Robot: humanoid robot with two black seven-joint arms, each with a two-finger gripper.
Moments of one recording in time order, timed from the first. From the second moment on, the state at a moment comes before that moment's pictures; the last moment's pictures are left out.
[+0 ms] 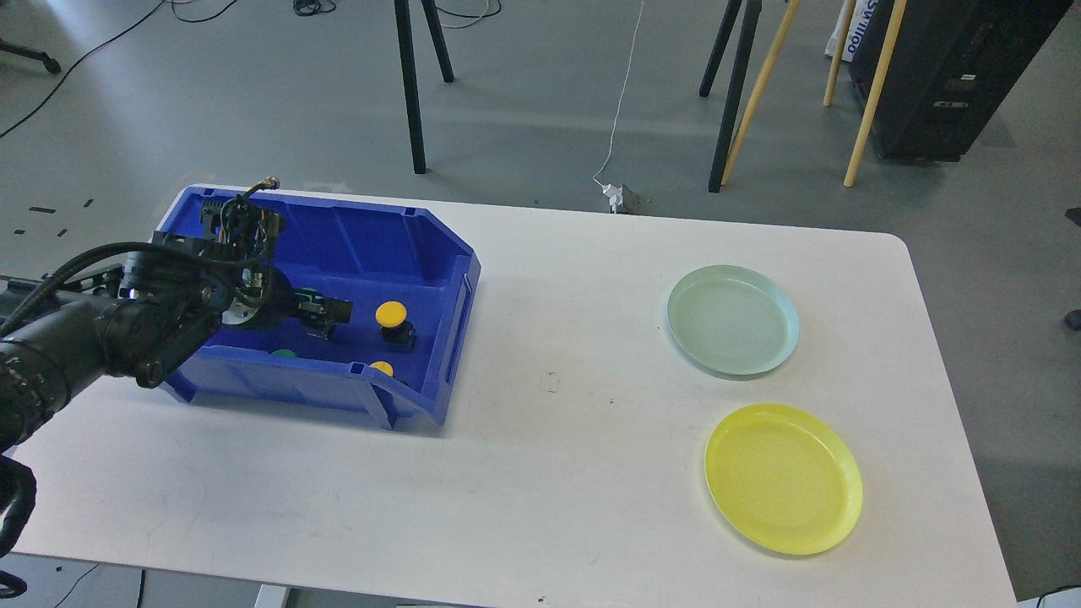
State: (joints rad) left arm -0.97 0.35 -0.15 -0.47 1.67 -0.49 -0.22; right arm 0.63 -0.94 0.64 0.71 -0.27 0.49 0.28
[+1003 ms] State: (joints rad) left arm -1.04 0.71 -0.16 -0.83 1.59 -0.49 -0.25; right arm 0.64 -0.91 0.64 0.70 -0.27 0.49 0.28
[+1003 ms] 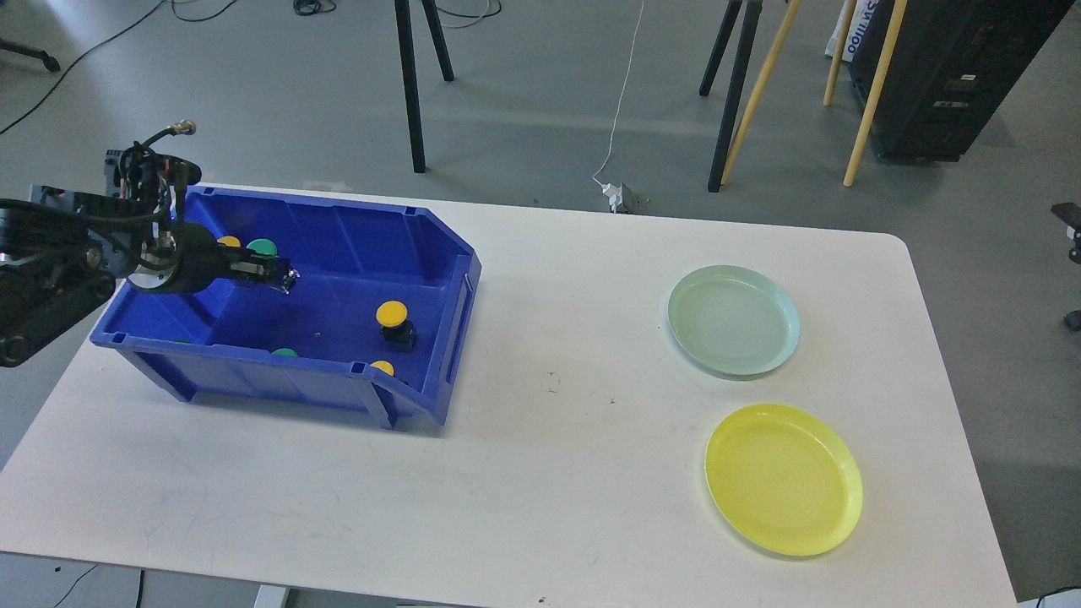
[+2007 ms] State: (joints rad) left arm -1.22 0.33 -0.47 -1.03 1.17 -0.49 -0.29; right arm 0.73 -0.67 0.66 0.95 -0.21 0.49 0.15
